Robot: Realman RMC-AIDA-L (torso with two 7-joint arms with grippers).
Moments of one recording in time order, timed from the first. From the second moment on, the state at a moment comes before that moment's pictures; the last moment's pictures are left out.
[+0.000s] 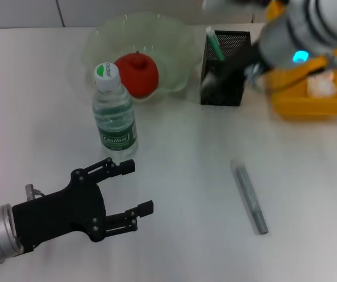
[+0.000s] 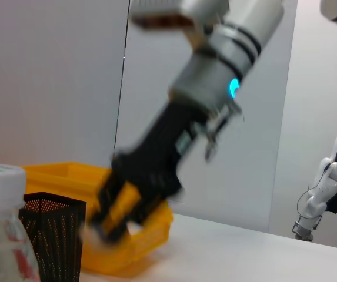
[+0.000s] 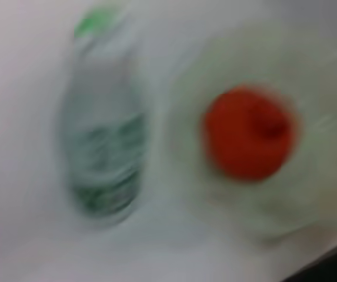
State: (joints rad) left arm -0.23 -2.06 1.21 0.45 1.40 1.60 -0.85; right arm 0.73 2.08 -1.56 -1.43 -2.60 -1.37 2.61
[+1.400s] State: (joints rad) left arm -0.23 -2.06 1.21 0.45 1.40 1.61 -0.85; right arm 0.76 2.09 -1.36 -1.50 -2.71 -1.55 2.79
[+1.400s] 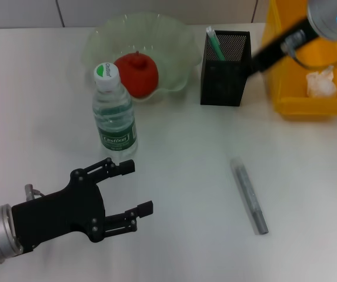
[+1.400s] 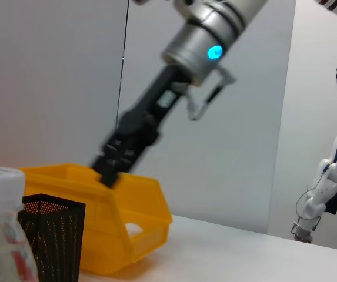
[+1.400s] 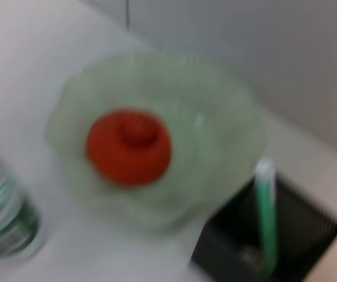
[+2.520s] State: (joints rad) left arm -0.23 -2.06 1.21 0.46 1.40 1.61 -0.85; right arm 0.69 2.09 -1.72 -1.30 -2.63 -1.56 2.96
